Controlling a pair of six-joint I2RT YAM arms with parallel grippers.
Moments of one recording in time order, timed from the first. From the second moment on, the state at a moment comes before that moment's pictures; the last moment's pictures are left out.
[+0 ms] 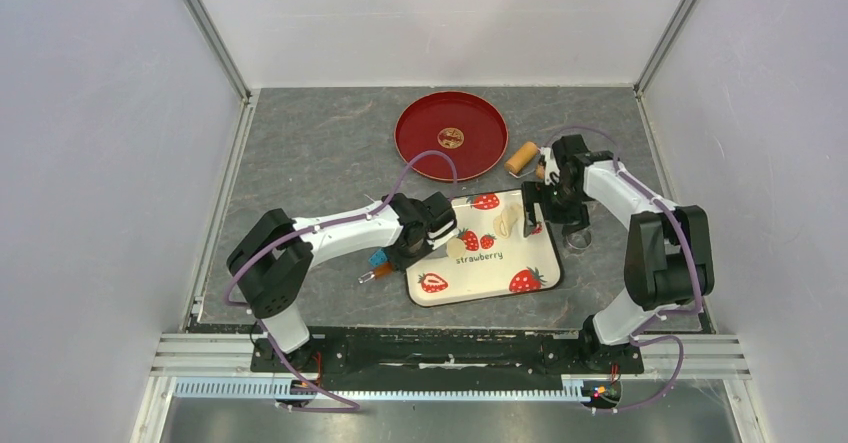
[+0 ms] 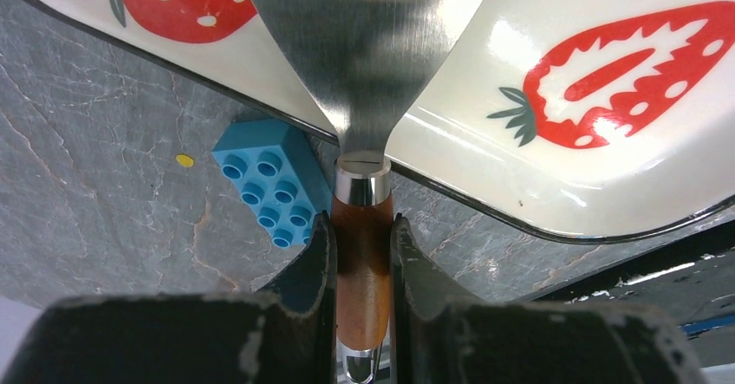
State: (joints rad) left arm -0.92 1.71 1.13 -0.89 -0.17 0.08; right arm 0.13 1.62 1.04 -0.83 -0.17 0.09
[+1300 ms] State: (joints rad) left arm -0.88 1.74 1.15 -0.74 0.01 0.08; right arm 0.14 1.67 1.19 -0.87 -0.21 0.06
